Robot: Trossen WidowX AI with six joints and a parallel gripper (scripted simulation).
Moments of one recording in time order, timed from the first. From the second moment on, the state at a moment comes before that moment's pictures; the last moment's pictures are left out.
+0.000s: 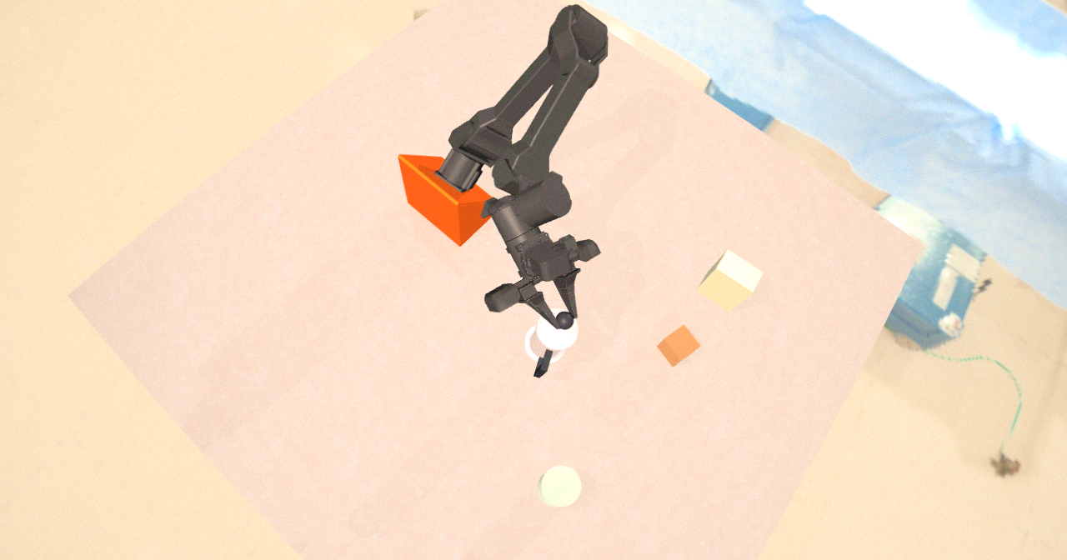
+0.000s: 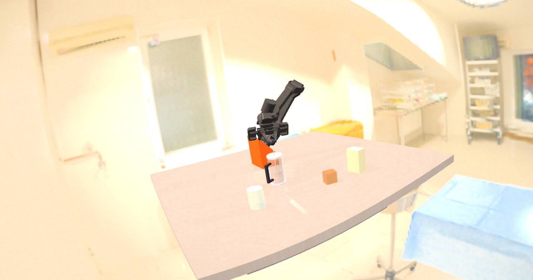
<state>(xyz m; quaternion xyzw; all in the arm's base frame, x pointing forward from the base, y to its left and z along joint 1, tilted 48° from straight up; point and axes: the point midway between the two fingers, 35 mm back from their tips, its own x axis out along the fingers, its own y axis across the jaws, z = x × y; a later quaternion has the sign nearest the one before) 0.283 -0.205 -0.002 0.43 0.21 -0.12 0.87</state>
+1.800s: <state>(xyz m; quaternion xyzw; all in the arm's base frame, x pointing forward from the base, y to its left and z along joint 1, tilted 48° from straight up) 0.296 -0.191 -0.024 0.45 0.23 -0.11 0.86</state>
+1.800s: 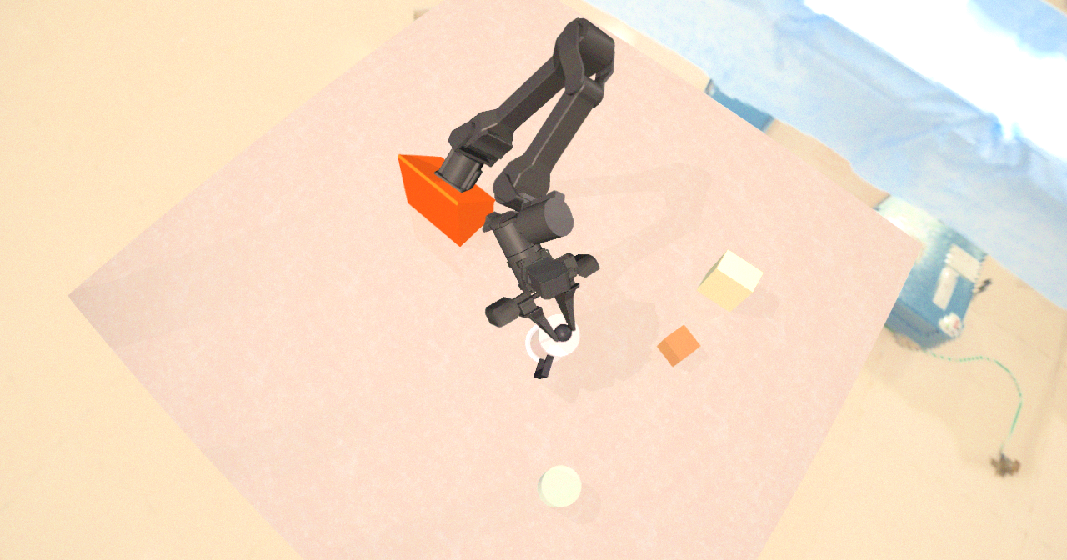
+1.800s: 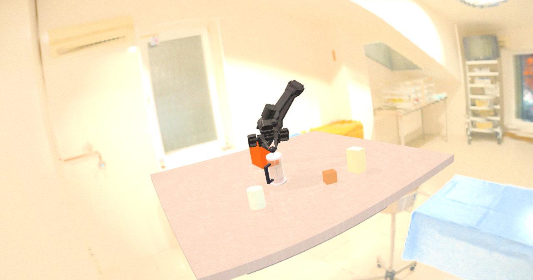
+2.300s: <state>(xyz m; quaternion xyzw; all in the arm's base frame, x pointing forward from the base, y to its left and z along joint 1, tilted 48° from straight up) 0.296 -0.191 -0.024 0.45 0.23 -0.11 0.86</state>
